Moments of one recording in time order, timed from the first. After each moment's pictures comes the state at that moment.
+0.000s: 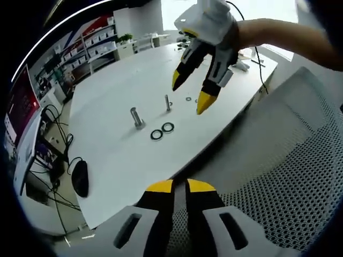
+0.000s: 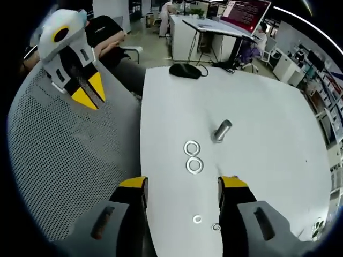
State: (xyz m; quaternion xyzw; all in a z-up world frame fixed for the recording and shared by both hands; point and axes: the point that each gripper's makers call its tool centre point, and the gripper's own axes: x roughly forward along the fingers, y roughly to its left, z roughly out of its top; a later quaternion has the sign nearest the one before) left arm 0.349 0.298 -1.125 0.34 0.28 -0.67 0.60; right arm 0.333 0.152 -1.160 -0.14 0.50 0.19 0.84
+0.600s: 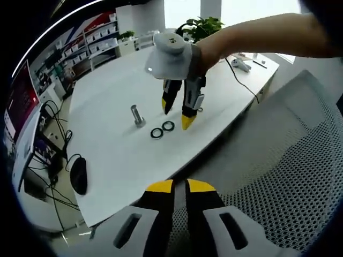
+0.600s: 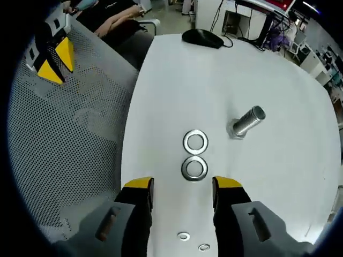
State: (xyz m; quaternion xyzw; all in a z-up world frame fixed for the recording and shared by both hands) left arm 0.350 0.298 -1.127 0.34 0.30 -0.66 0.60; right arm 0.353 0.142 -1.225 -0.17 0.57 0.25 0.77
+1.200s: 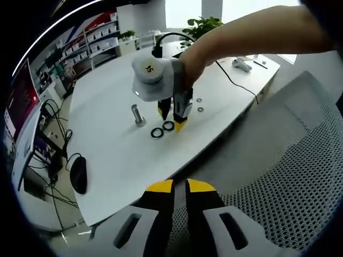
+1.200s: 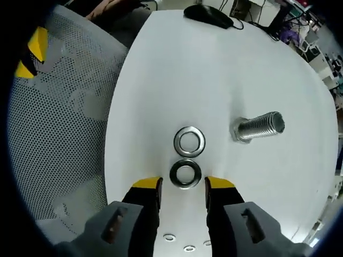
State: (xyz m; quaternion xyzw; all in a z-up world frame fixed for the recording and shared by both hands) left arm 0.349 0.298 -1.125 0.34 0.30 -0.66 0.60; right arm 0.357 0.139 -1.240 -0.23 0.62 0.25 0.70
